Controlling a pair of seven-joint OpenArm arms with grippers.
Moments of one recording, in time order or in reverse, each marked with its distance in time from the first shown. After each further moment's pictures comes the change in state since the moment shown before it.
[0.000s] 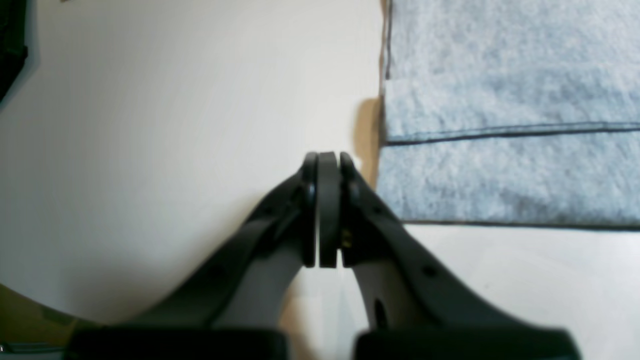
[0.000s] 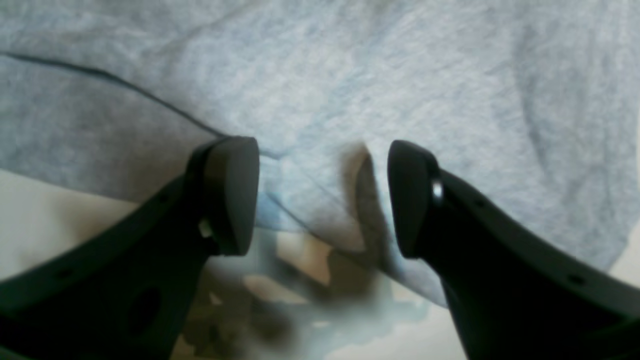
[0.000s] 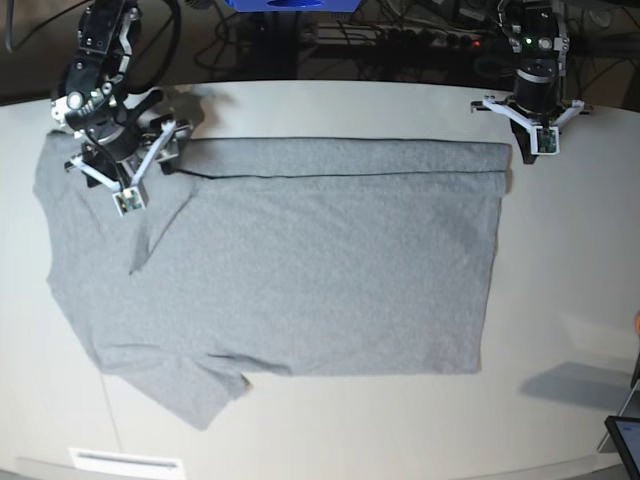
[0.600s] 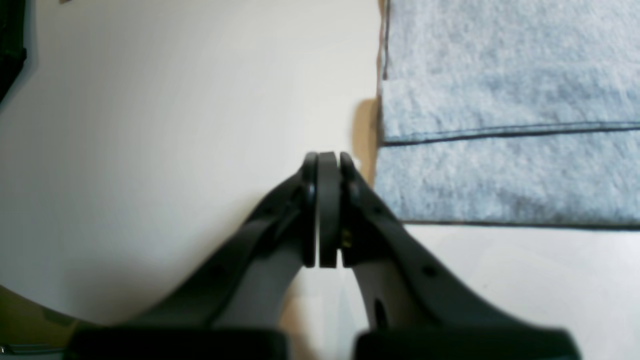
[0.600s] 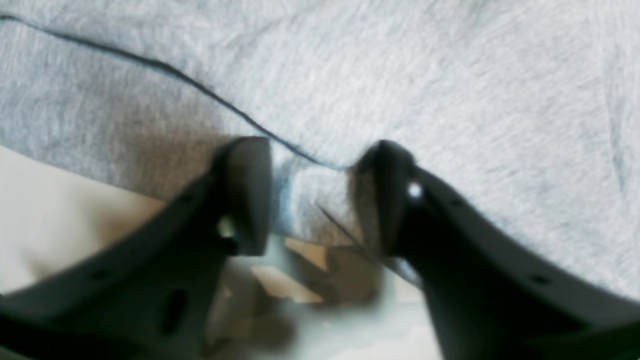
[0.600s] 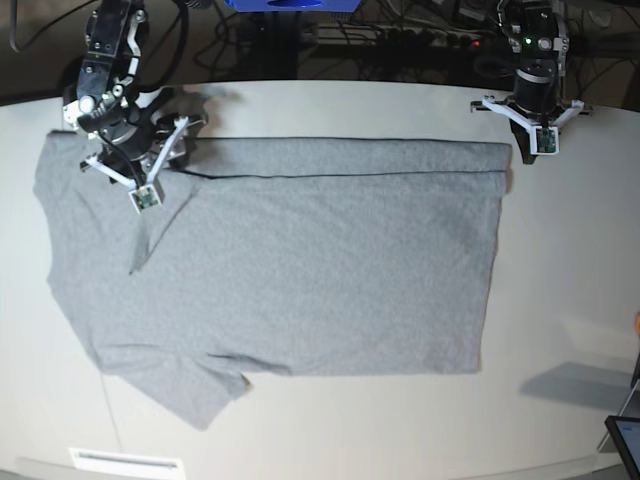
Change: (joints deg) left arm 0.0 0.0 0.0 0.0 0.2 0.0 0.0; right arm 0.1 0.2 -2.7 -2.9 0.0 0.0 0.4
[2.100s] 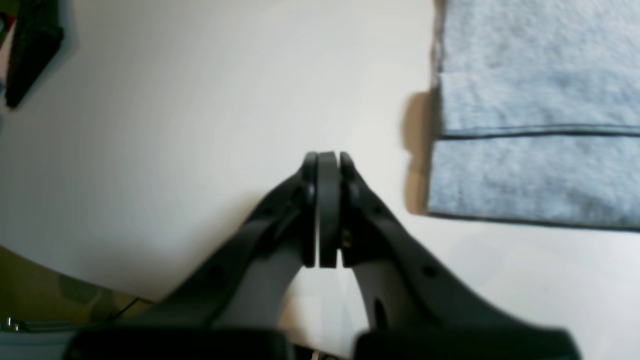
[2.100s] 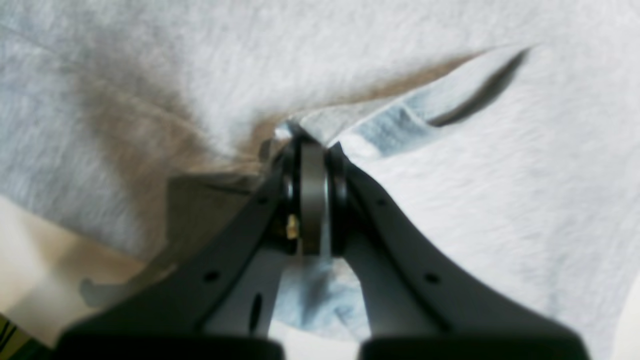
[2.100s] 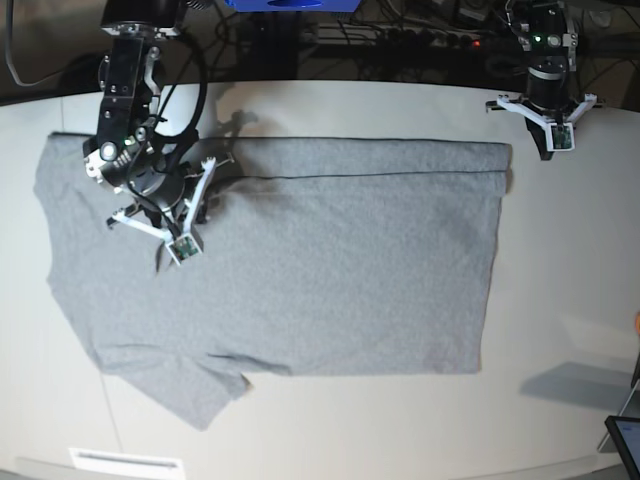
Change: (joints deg) left arm 0.3 0.4 -3.4 0.0 -0.2 0.3 0.1; right arm 10.9 0.2 -9.6 -0.6 -0.2 -0.4 -8.1
